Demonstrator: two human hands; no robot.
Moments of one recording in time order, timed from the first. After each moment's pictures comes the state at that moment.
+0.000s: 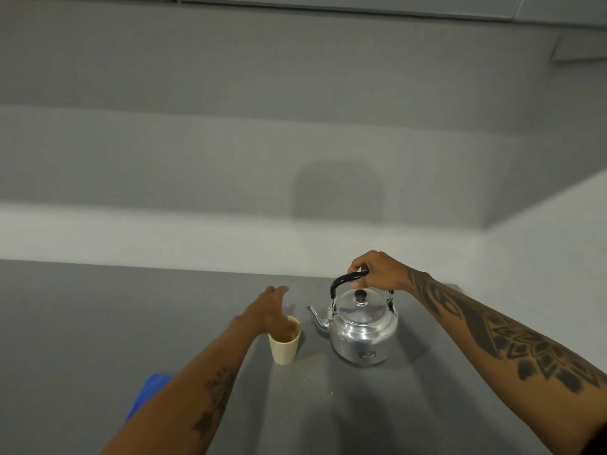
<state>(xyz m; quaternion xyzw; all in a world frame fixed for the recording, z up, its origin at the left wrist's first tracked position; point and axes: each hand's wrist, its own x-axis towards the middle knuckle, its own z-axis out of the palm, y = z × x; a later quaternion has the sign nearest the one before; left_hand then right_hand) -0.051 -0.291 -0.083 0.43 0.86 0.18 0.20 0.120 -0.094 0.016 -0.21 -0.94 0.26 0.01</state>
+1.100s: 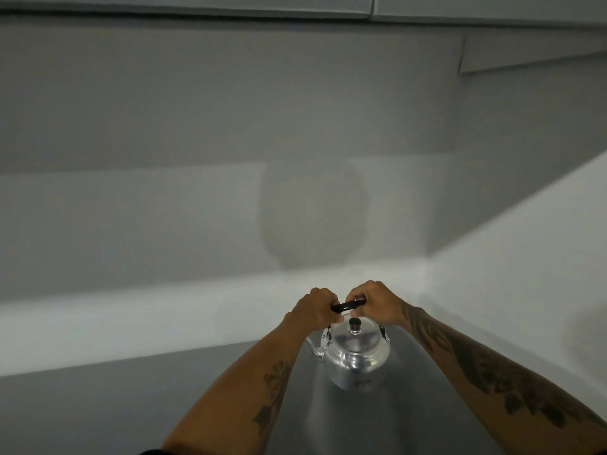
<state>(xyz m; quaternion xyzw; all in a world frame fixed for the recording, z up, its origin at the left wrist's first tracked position) 0.015 0.018 -0.030 0.57 0.78 0.18 0.18 0.159 0.111 -0.017 -0.29 -0.91 0.27 0.10</state>
